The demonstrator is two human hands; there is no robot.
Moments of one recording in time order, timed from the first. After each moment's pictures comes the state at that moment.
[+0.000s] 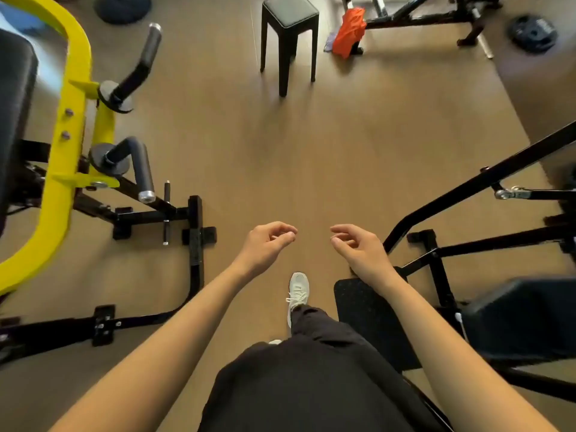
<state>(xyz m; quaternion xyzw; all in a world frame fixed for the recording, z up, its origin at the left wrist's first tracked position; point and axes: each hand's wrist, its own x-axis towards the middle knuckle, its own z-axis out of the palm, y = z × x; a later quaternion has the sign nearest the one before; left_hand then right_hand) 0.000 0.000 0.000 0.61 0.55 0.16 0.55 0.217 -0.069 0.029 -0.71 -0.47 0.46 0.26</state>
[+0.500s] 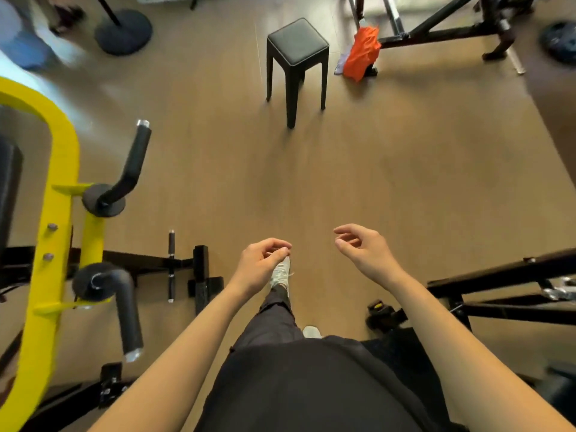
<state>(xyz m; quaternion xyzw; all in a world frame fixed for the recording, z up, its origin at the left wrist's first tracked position) 0.040 0.276 0.001 0.56 0.58 0.15 0.58 0.285 0.240 0.021 -0.72 -0.47 0.46 0.22</state>
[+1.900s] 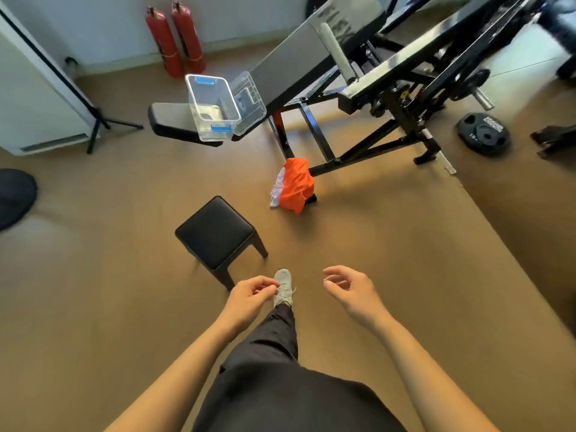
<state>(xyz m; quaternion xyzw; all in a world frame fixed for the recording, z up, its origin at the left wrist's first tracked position) 0.432 1.045 -0.044 0.61 0.52 0.05 0.60 0.657 0.942 -0.002 -0.78 -0.34 0.45 0.28</state>
